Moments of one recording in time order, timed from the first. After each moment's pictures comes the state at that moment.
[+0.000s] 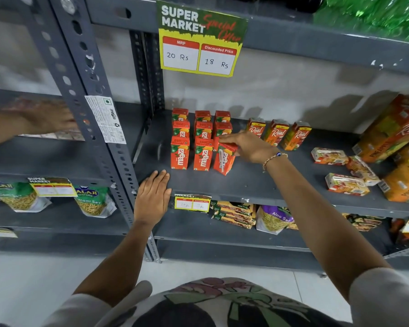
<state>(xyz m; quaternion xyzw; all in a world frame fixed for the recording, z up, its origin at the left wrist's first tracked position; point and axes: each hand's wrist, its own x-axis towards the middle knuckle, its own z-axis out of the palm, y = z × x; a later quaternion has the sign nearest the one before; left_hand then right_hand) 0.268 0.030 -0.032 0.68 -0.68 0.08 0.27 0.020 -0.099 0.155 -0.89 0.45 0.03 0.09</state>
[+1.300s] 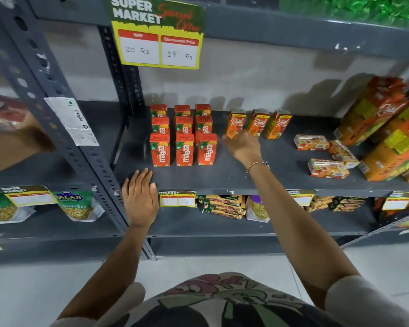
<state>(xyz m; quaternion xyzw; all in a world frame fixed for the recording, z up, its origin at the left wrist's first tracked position) 0.245 0.027 -0.034 0.71 -0.62 0.07 0.34 0.000 -0.087 0.122 -0.64 0.71 -0.23 0.18</state>
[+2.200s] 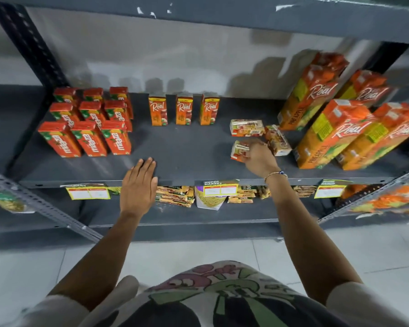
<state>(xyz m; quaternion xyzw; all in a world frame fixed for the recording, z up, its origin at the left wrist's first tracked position) 0.025 -0.001 -0.020 0.67 -0.71 0.05 0.20 -0.296 -0.094 0.079 -0.73 0.66 -0.10 0.12</state>
